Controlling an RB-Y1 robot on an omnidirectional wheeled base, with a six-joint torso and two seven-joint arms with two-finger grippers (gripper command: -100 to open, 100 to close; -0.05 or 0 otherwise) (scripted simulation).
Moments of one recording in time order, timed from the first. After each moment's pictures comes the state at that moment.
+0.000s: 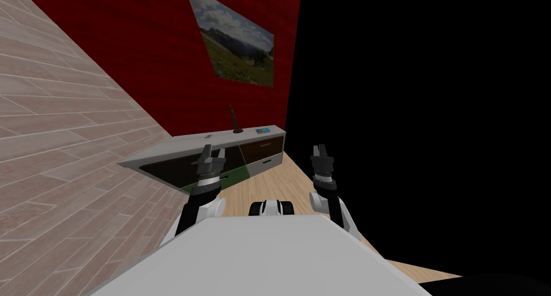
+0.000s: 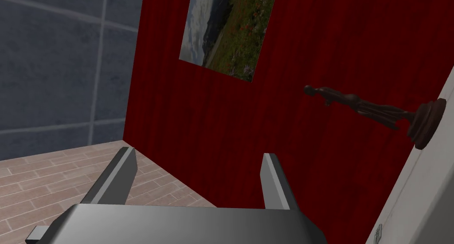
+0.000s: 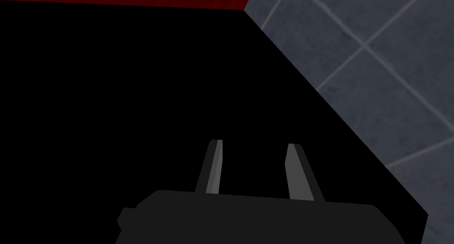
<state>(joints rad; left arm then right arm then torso) 0.55 0.01 0.04 -2.27 0.00 -0.50 0.07 0.47 -0.02 -0.01 -2.21 0.12 -0.65 -0.13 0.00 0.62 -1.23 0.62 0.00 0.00</state>
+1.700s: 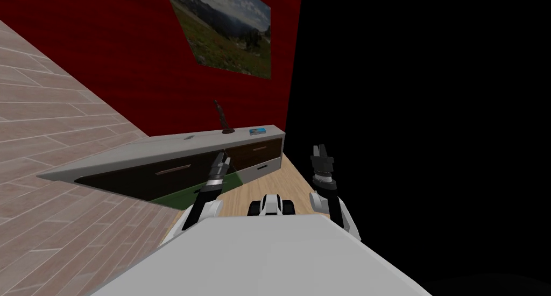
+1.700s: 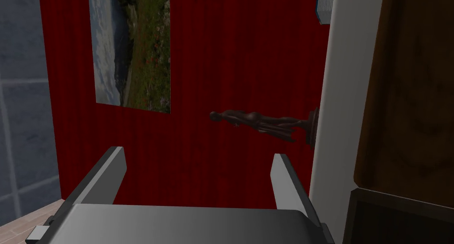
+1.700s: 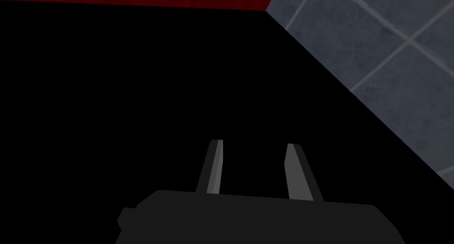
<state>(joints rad) 0.46 0.17 0.09 -1.94 0.02 -0.52 0.05 0.47 -0.02 -0.01 -2.21 0.12 -0.65 -0.13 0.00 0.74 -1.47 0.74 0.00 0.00</state>
